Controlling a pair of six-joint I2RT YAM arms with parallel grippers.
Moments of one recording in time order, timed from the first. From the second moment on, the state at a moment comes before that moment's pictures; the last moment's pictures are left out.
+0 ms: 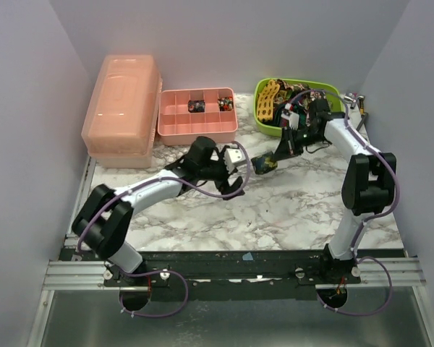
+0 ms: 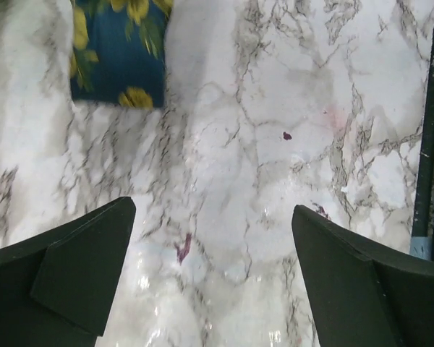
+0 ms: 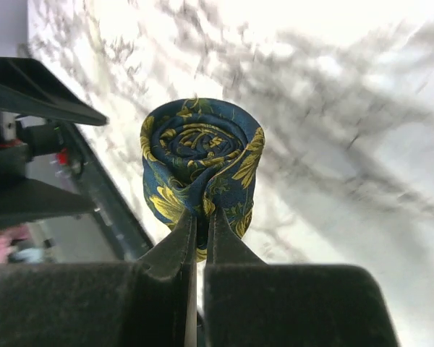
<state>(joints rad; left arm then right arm) -0.71 1.61 0.97 0.07 0.58 0.26 0.07 1.88 1.42 -0.87 -0.89 -0.16</state>
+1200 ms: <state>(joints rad) -0.12 0.83 0.59 -0.29 0.73 0.07 0.50 2.33 2.37 -0.81 -0.21 -1.14</state>
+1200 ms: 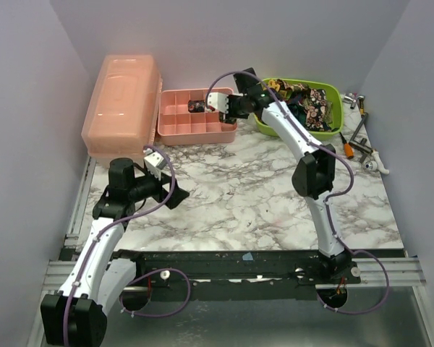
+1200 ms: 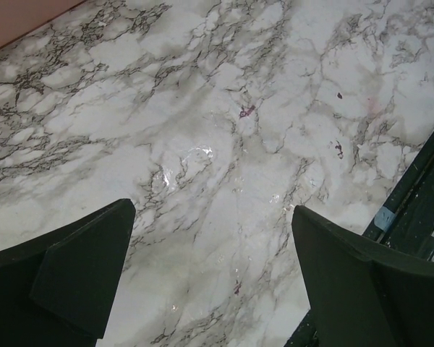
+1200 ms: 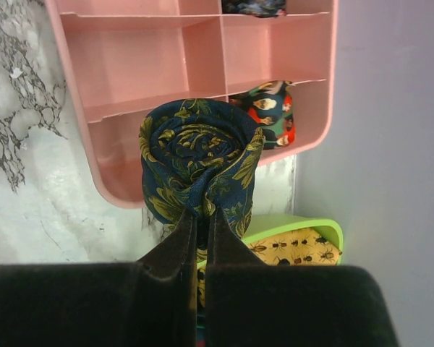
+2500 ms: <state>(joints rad) -0.07 0.68 0.52 -0.29 0.71 0.07 0.58 2.51 2.38 -0.76 0.07 -1.28</state>
